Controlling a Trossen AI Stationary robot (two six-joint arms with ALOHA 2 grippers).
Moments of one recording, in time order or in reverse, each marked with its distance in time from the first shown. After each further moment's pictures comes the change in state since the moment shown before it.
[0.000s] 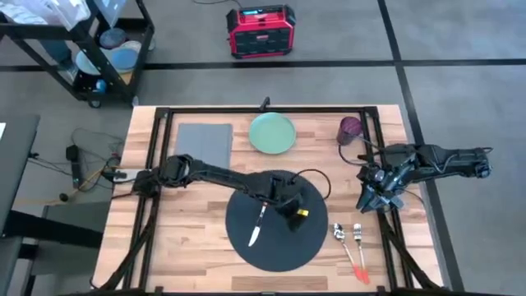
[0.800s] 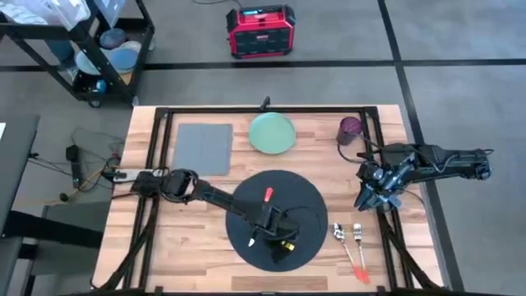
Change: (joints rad) left arm -0.138 0.092 -0.036 -0.102 0.150 0.016; right arm -0.027 0.001 0.000 0.011 0.019 0.034
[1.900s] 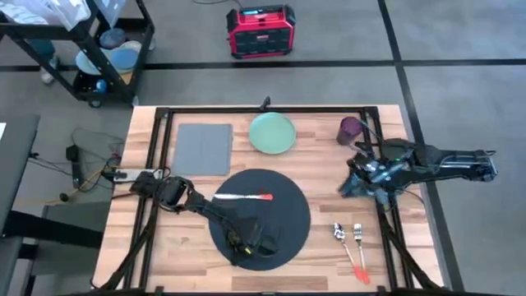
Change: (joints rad) left arm -0.147 -0.034 -0.018 -0.669 -0.092 -0.083; right arm -0.124 0.193 0.001 0.309 0.210 -0.123
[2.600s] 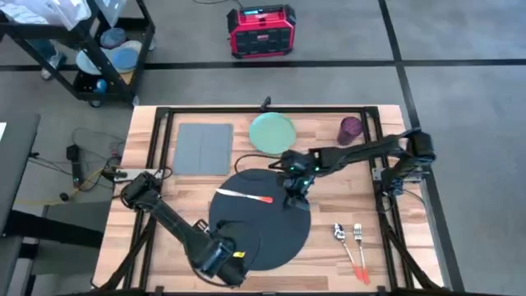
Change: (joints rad) left arm -0.229 -0.257 0.002 -0.001 -0.290 -0.728; right arm -0.031 1.119 0.410 0.088 -0.254 -0.281
